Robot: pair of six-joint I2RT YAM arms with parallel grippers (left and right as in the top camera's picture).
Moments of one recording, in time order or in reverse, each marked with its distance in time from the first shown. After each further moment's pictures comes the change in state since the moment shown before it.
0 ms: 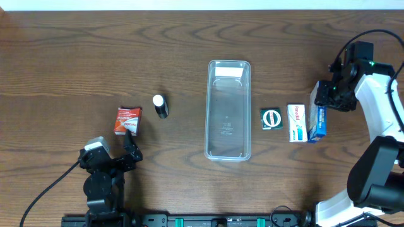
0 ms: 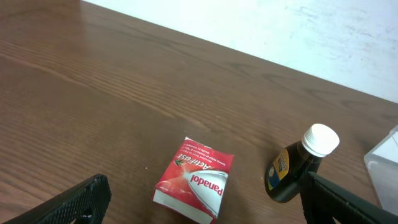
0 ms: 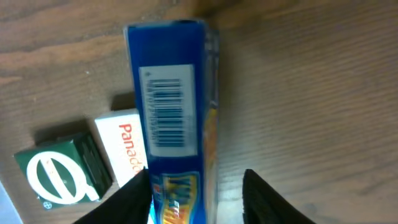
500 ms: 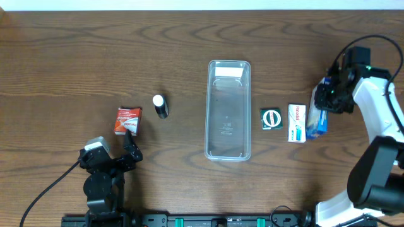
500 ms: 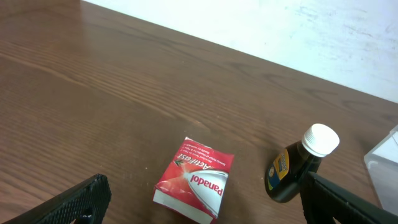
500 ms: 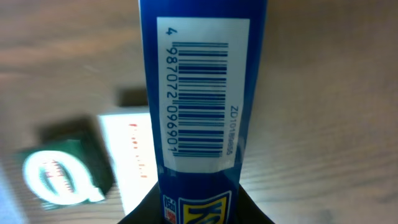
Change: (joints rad) left arm 0.000 0.000 0.000 0.000 0.000 0.000; right arm 0.001 -0.021 -0.023 0.022 -0.045 0.002
